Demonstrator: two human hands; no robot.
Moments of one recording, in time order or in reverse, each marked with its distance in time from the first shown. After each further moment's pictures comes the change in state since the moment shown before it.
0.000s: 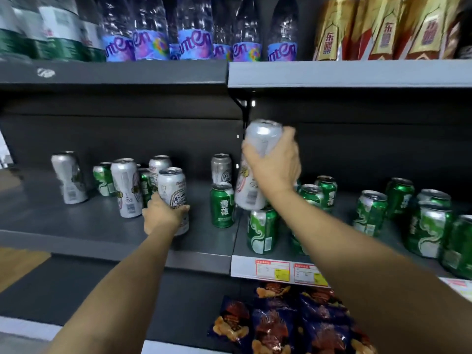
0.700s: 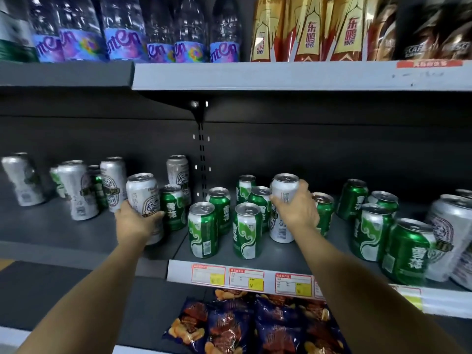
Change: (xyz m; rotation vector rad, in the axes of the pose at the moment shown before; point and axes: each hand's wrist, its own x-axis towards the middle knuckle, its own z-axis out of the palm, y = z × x) left_hand -0.059 0.042 0.048 -0.088 0.049 -0.036; right_hand 0.044 0.198 -0.081 -0.338 -0.263 0.272
